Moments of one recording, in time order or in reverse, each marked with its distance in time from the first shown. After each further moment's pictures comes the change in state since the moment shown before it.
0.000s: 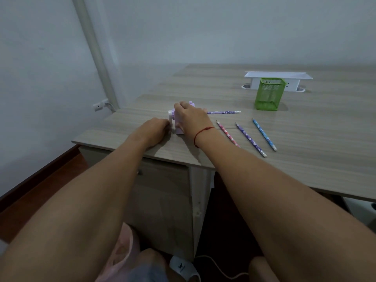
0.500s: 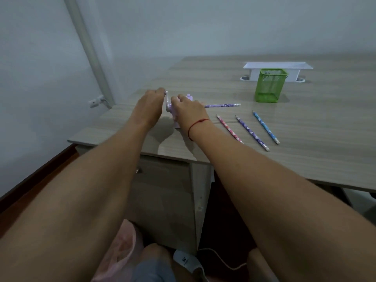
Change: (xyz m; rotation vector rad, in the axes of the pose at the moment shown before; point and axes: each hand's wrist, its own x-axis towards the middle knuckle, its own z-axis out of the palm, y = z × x) left_hand 0.027 0.006 -0.025 0.081 0.376 0.060; right_hand 0.006 -0.008 -0.003 -0.028 0.011 0.048
